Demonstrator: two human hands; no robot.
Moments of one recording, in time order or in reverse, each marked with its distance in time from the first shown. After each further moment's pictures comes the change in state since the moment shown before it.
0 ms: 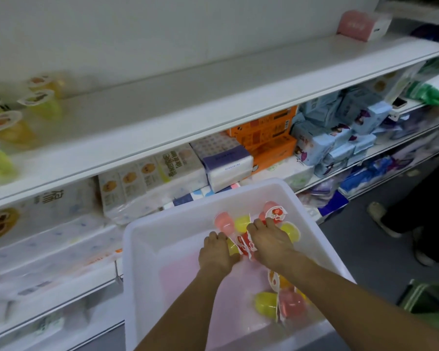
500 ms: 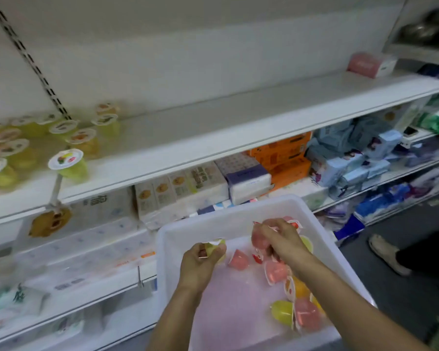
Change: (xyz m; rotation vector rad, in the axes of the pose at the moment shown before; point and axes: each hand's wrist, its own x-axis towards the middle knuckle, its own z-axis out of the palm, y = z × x) left_hand -0.094 -0.043 -0.077 -1.085 0.218 -0.202; right_hand -0.049 -0.031 -0.070 1.471 0.179 0.366
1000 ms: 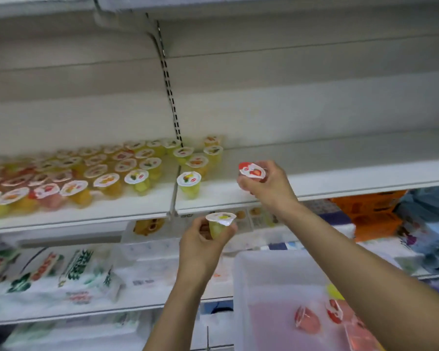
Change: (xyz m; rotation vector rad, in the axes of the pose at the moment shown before) left_hand -0.049 0.112 -0.154 -0.106 0.355 0.344; right_hand 0.008 -0.199 0.164 -0.011 -0.171 -0.565
